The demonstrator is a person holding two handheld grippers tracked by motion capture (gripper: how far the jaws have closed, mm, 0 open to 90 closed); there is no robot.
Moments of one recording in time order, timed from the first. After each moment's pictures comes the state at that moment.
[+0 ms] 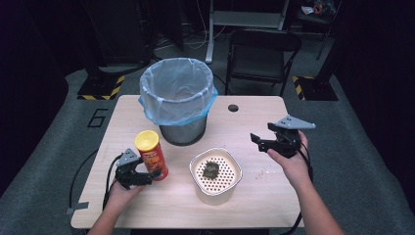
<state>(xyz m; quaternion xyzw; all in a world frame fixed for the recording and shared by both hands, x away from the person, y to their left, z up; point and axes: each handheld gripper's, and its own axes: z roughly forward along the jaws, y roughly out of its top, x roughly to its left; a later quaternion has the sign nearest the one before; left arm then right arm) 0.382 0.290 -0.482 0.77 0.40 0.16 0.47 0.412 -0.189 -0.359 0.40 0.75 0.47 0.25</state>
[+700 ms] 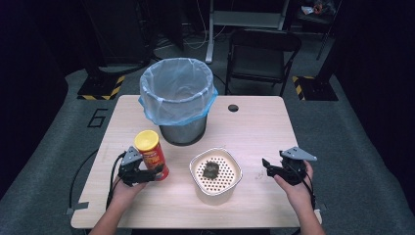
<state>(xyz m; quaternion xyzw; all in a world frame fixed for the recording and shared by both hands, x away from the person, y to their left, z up) 0.387 0.284 -0.479 0.78 0.39 0.20 0.45 0.378 -0.224 -0.450 0.47 0.74 0.41 0.27</state>
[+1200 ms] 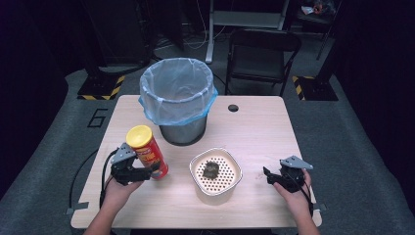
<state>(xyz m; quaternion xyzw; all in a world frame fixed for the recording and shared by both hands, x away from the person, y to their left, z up) 0.372 0.287 -0.433 0.77 0.37 0.19 0.48 0.374 -0.232 -0.492 0.49 0.74 0.38 0.27</state>
